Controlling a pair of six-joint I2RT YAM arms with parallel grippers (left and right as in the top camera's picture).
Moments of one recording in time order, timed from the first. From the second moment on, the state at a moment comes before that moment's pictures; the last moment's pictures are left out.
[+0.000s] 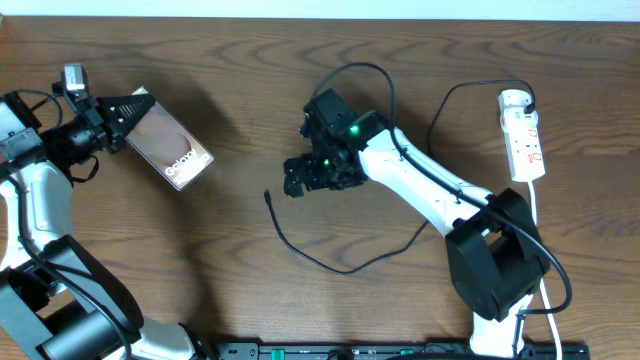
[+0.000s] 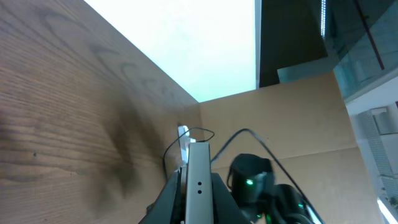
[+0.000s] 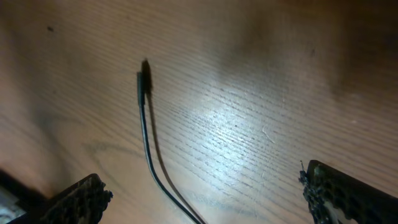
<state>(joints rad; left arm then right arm) 0.58 1.70 1.20 -0.30 1.46 -0.48 0.66 2.00 1.56 -0.85 -0.33 0.41</state>
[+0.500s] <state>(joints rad) 0.63 1.70 1.20 -0.28 1.46 -0.53 0.74 2.06 1.68 -0.98 -0.18 0.43</state>
